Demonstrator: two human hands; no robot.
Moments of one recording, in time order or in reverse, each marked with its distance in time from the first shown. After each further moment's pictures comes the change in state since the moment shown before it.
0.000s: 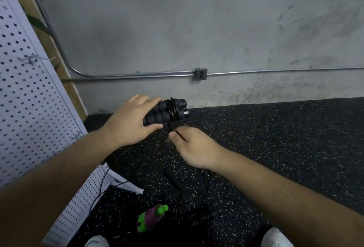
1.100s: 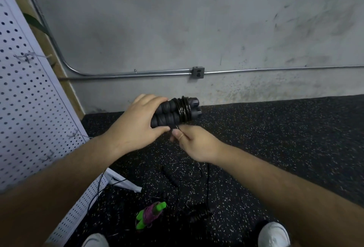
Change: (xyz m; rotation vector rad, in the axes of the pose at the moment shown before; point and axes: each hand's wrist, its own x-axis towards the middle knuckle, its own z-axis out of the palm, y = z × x) left_hand -0.012 0.039 -0.006 -0.139 0.088 0.052; right_hand -0.001 0.028 0.000 -0.097 0.000 -0.081
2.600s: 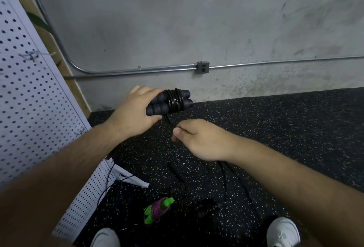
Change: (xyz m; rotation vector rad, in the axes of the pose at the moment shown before) left_hand 0.014 -0.039 0.003 0.021 -0.008 -0.096; right_hand -0.008 -0.041 -0.021 0.032 -0.113 0.037
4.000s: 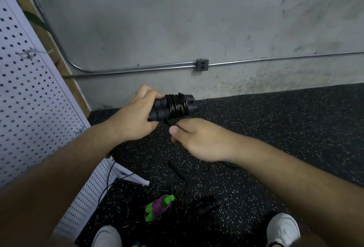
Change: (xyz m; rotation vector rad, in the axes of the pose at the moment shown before) left_hand -0.011 0.014 -0.006 0.003 -0.192 -0.015; right_hand -0.011 -0.015 0.000 -0.013 -0.020 0.041
